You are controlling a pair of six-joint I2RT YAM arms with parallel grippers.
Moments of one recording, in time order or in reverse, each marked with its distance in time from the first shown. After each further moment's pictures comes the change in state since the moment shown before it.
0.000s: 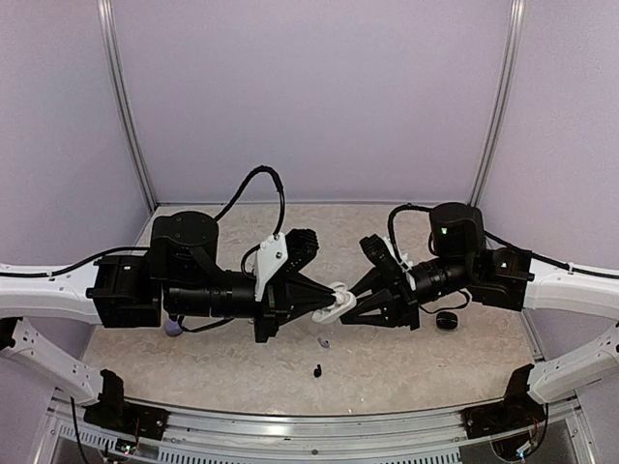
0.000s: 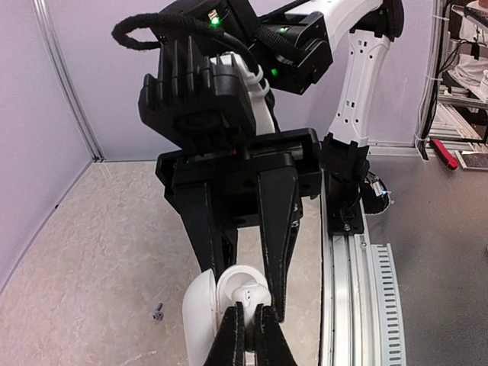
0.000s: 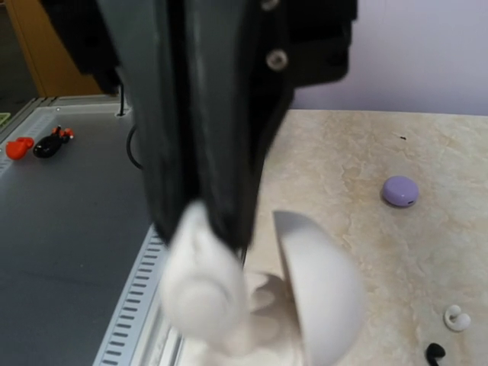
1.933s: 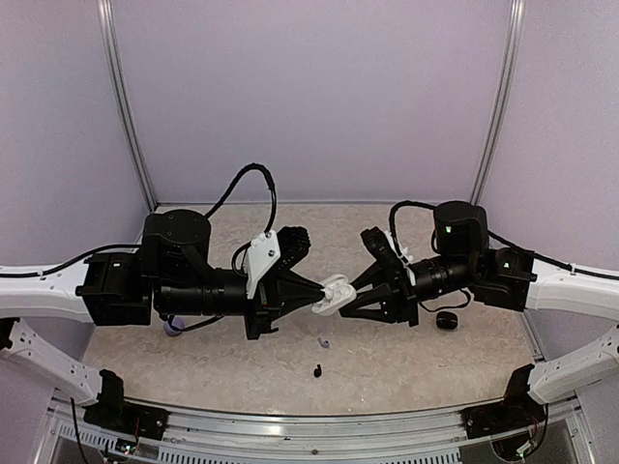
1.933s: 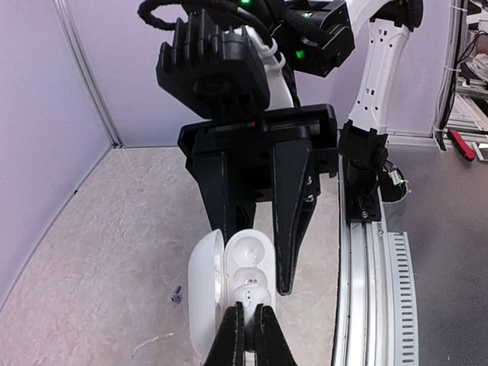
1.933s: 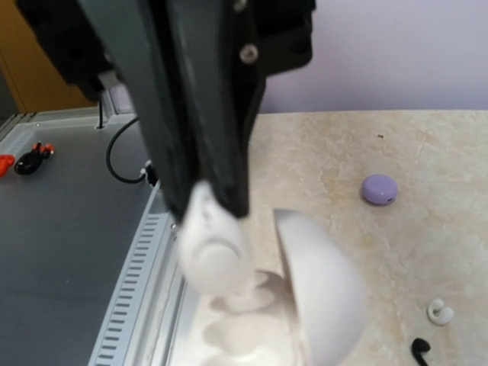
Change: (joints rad) left arm -0.001 -0.031 0.010 -0.072 -0.064 0.011; right arm -0.002 -0.013 -0.002 0.016 0.054 0.051
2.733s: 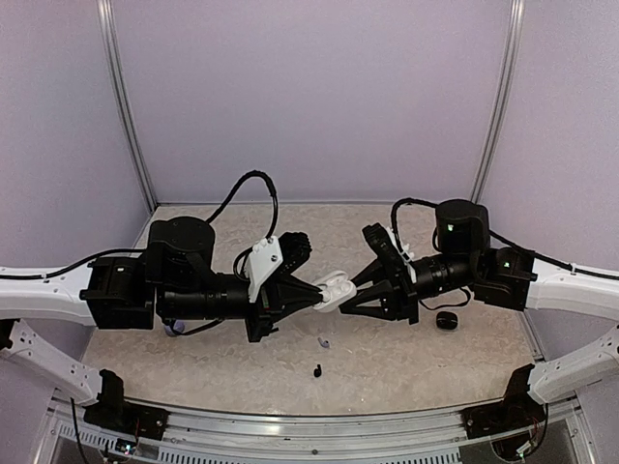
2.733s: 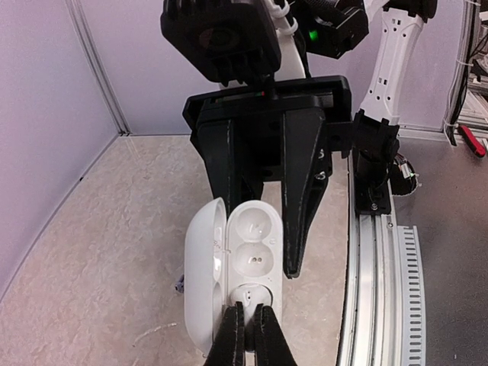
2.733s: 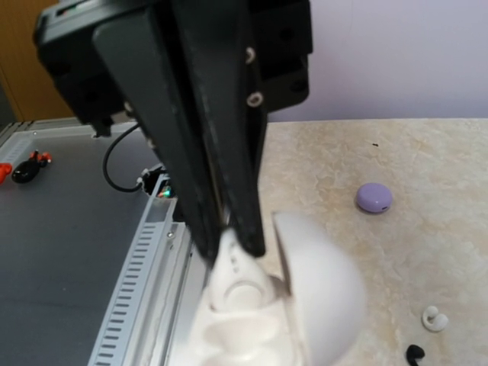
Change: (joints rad) left arm 0.000 -0.003 -0.035 0.003 -0.043 -0.016; right arm -0.005 -0.002 0.000 0.029 -0.002 0.014
